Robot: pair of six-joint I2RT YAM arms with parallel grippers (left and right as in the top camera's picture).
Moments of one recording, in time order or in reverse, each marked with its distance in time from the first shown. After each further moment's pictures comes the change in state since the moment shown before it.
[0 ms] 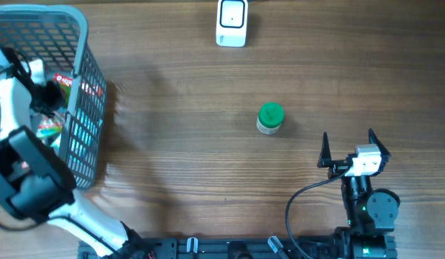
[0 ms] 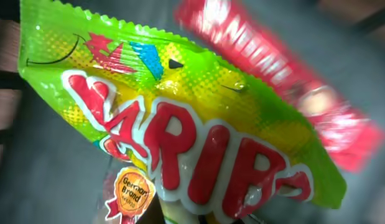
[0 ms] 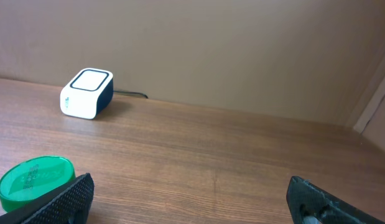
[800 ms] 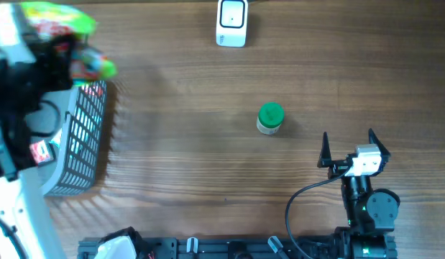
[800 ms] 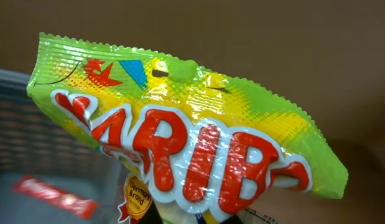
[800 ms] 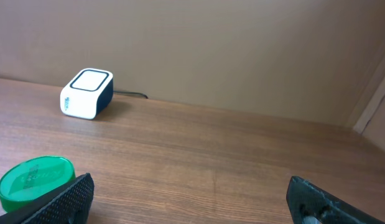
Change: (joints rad) left arm -0.171 -0.776 0.054 -0.034 0.533 -0.265; right arm 0.000 0.000 0.000 0.000 0.000 0.000
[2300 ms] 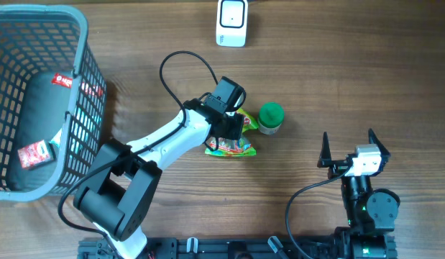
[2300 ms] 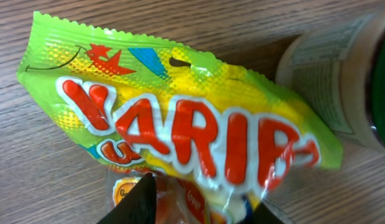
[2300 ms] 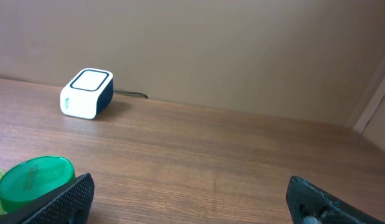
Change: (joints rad) left arm -0.989 0.607 -0.465 0.347 -0.485 -0.263; right arm 0.000 0.000 0.000 0.000 0.000 0.000
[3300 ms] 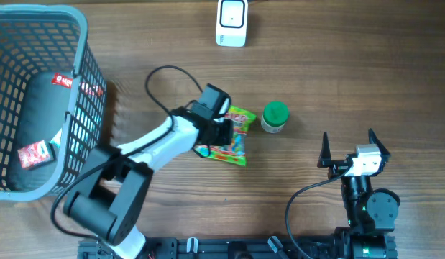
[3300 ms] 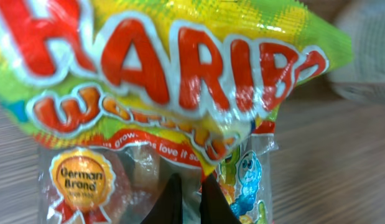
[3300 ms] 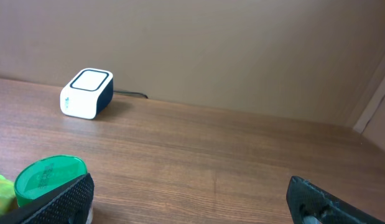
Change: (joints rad) left arm 0.080 -0.056 -0.135 0.050 0.112 -0.094; right arm 0.000 0.000 0.000 0.000 0.000 0.000
